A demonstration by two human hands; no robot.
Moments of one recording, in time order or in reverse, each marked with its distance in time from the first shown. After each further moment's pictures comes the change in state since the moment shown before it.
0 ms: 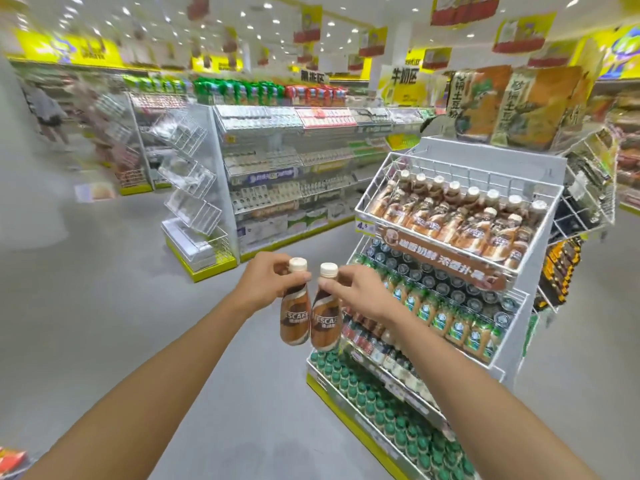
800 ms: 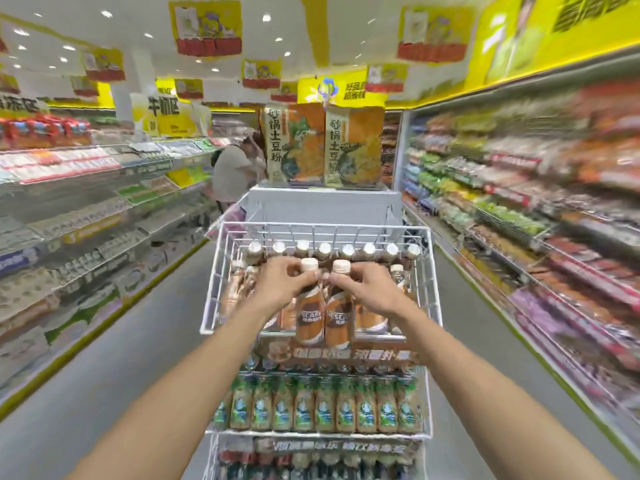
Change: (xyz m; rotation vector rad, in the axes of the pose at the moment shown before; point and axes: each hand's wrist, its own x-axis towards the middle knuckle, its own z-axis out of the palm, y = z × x) left_hand 0.444 0.068 0.236 -0.106 -0.572 0.373; right_hand 0.191 0.154 -0.255 -0.410 0.675 0.449
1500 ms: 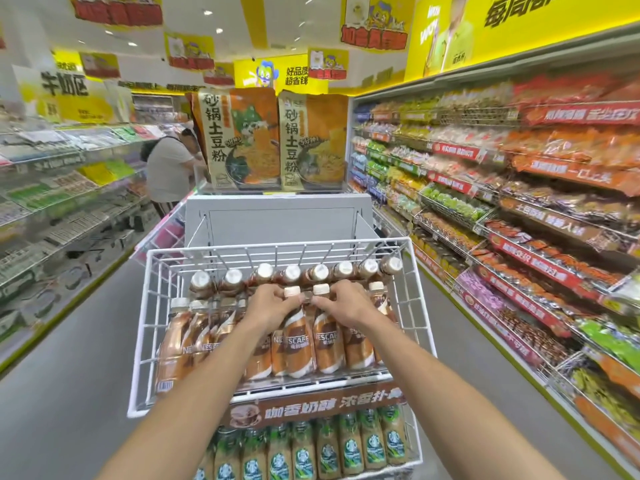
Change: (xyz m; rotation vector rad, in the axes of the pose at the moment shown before) left_hand 0.129 -0.069 0.068 0.020 -0.130 -0.194; right_hand 0.091 0.064 0.026 -0.252 -0.030 0.373
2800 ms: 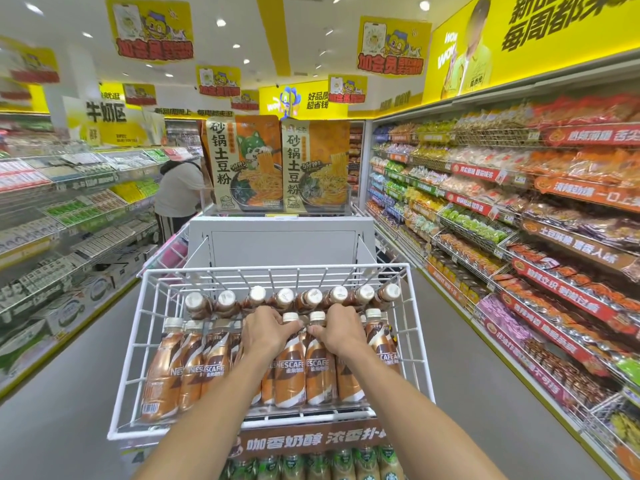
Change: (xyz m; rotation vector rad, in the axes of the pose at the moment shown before) left_hand 0.007 0.010 0.030 0.300 0.251 -0.074; right_hand 0.006 -0.006 0.004 -0.042 0.048 0.160
